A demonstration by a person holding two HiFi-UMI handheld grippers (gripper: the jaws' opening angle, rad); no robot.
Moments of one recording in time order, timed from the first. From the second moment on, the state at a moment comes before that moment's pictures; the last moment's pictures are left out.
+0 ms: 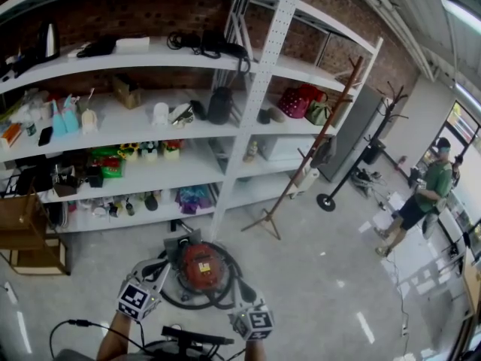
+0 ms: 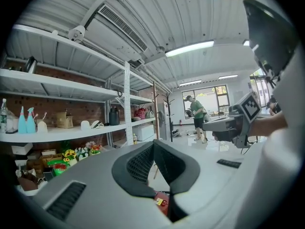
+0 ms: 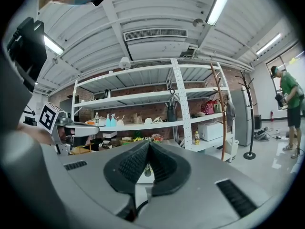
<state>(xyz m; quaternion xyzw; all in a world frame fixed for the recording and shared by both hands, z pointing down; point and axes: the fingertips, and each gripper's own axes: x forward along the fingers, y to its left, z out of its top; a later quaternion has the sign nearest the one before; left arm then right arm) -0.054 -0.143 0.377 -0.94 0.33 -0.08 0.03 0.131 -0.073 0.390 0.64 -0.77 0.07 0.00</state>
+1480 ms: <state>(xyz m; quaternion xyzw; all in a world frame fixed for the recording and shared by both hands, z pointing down) -0.060 -0.150 0.380 -0.94 0.34 -0.08 0.02 0.114 -0.081 0.402 0.62 -0.78 0.09 0.02</state>
